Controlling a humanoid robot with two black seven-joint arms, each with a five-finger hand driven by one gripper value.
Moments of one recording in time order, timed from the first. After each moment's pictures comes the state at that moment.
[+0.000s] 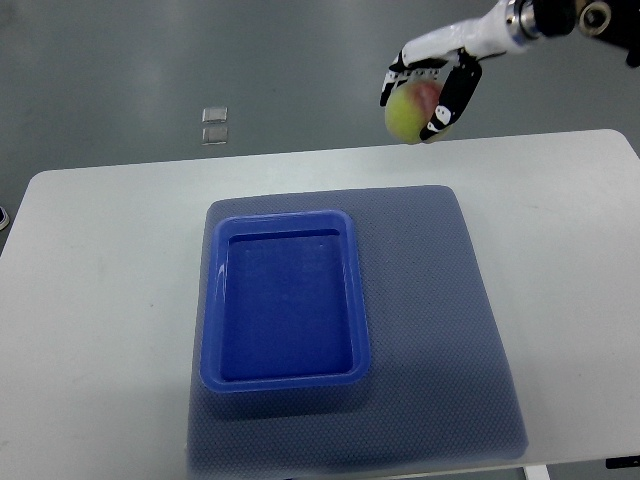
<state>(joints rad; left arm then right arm) -0.09 0.00 -0.08 -0.24 0.01 -0.03 0.22 1.73 -0.57 -0.17 1.06 -0.95 0.61 0.08</state>
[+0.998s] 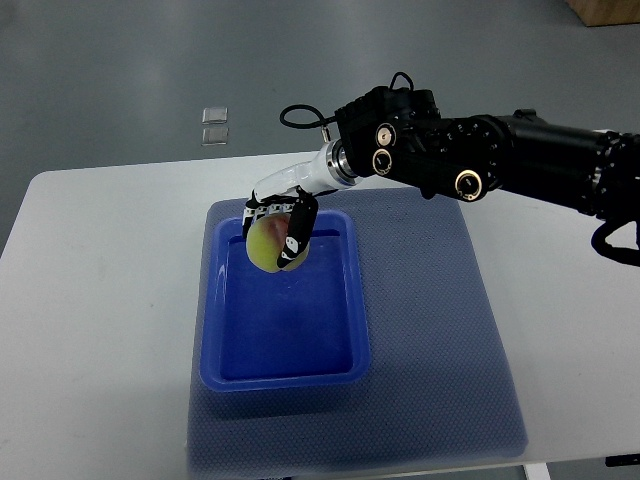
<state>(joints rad) -0.09 0.00 -0.09 -0.25 0.01 -0.03 0.22 1.44 0.00 -0.18 0.74 -0.84 0.50 0.07</state>
